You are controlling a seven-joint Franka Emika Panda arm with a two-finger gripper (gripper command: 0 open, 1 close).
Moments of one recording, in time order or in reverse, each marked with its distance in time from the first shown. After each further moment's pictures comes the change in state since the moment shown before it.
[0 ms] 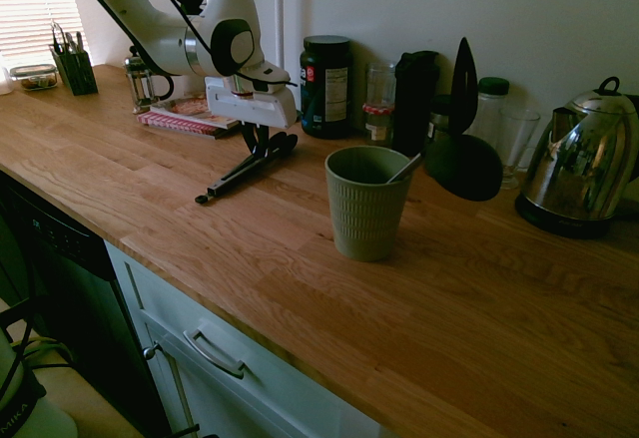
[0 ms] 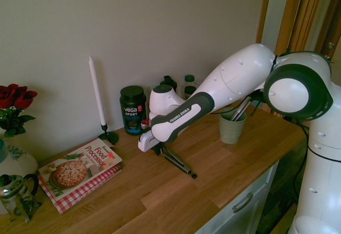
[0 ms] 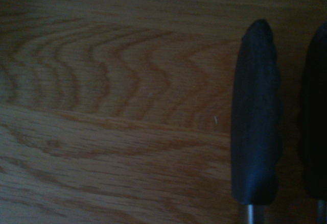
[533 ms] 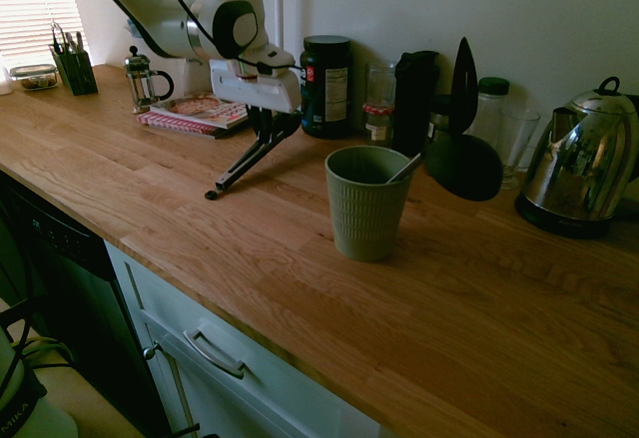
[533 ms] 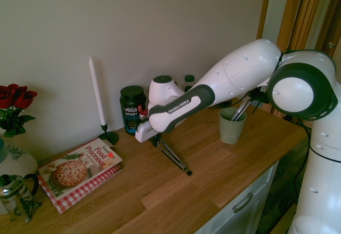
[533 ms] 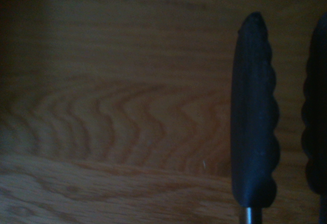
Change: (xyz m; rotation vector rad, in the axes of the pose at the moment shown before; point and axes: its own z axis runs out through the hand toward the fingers) arm 0.022 -0.010 -0.067 0.075 0.022 0.047
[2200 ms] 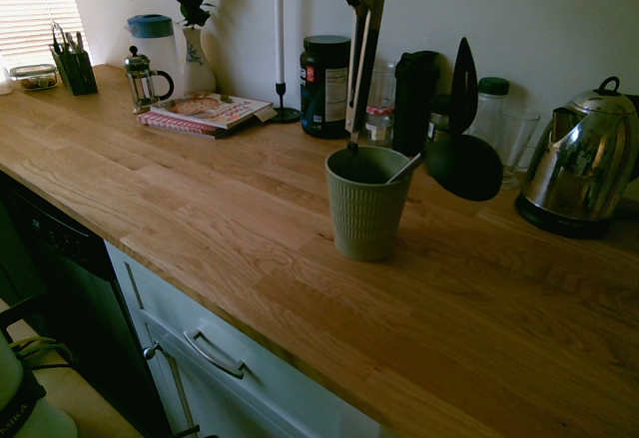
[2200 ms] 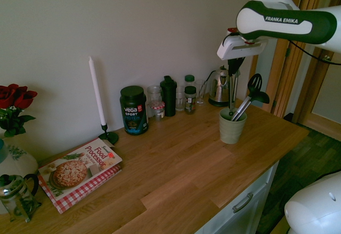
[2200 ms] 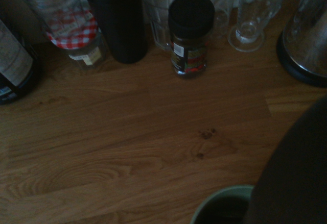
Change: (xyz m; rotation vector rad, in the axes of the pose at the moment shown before) arm 0.093 0.282 -0.289 0.016 0.169 0.315
